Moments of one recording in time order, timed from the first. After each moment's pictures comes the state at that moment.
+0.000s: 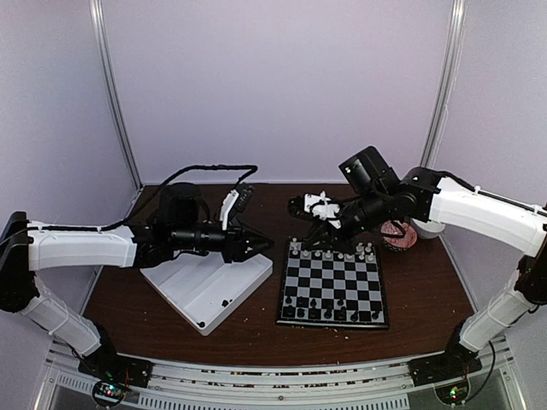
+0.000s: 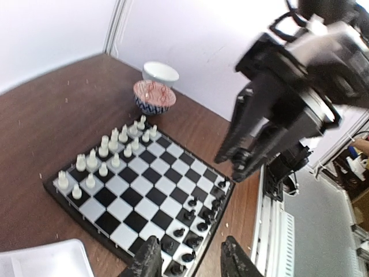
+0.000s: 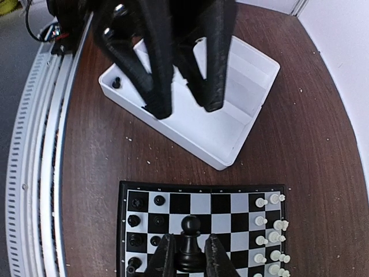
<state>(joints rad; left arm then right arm) -0.82 1.43 0.87 0.26 0.53 -0.28 0.84 1.49 1.35 -0.68 -0.34 -0.57</state>
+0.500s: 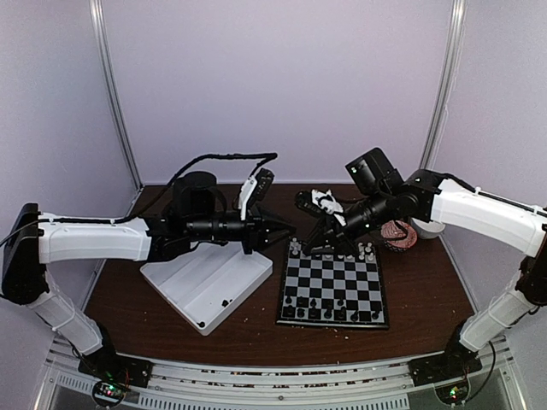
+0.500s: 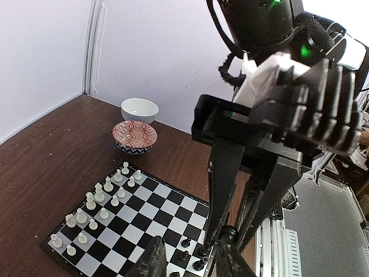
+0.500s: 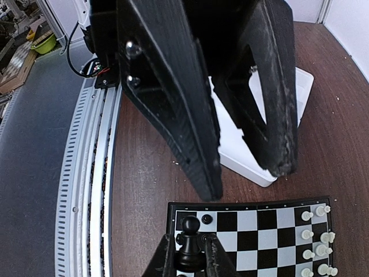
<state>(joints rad) -0.91 1.52 1.01 0.34 0.48 -0.20 0.77 1.47 1.30 -0.64 -0.60 -0.44</state>
